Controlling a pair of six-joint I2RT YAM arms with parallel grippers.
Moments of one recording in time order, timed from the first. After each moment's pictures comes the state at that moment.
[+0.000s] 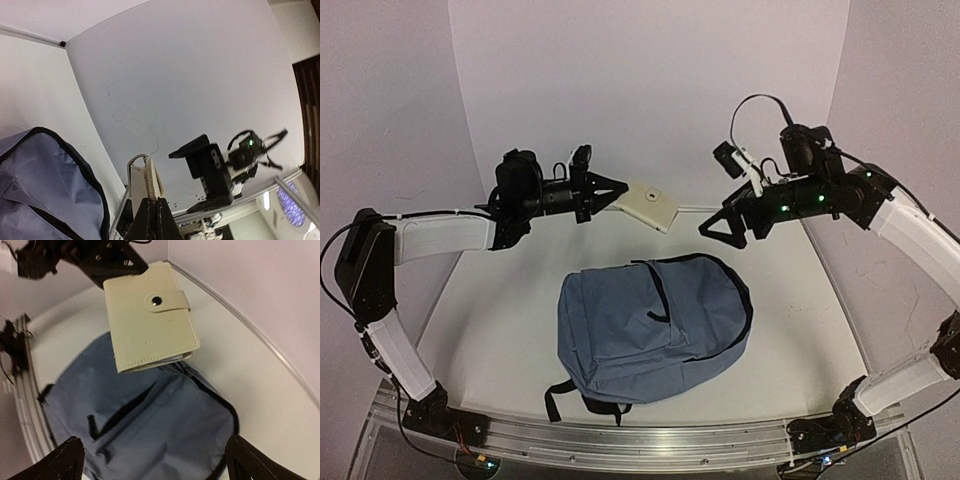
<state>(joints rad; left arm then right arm) -0.59 1.68 1.22 0.56 0.81 -1.20 0.64 1.36 1.51 -0.76 -0.35 -0.13</state>
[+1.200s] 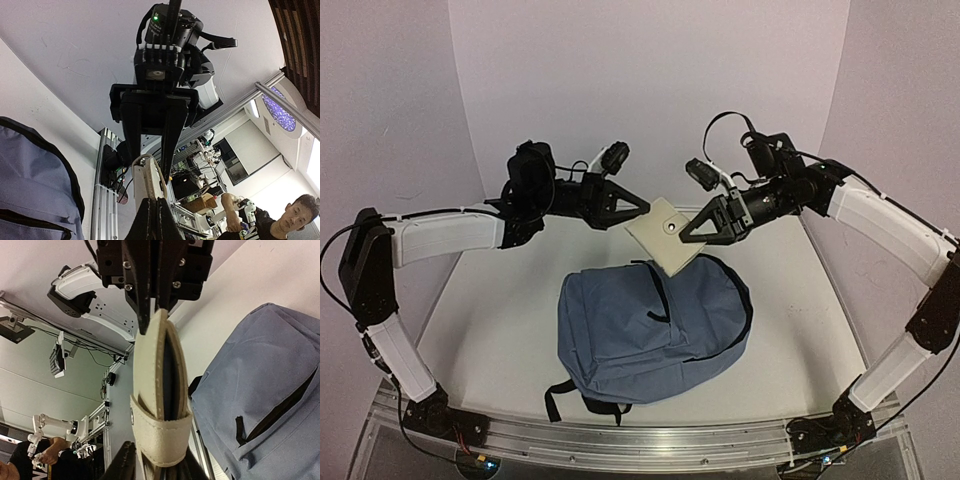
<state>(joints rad) -0.69 1.69 1.30 0.54 1.13 -1.05 0.60 1.57 1.56 -0.78 -1.06 0.21</state>
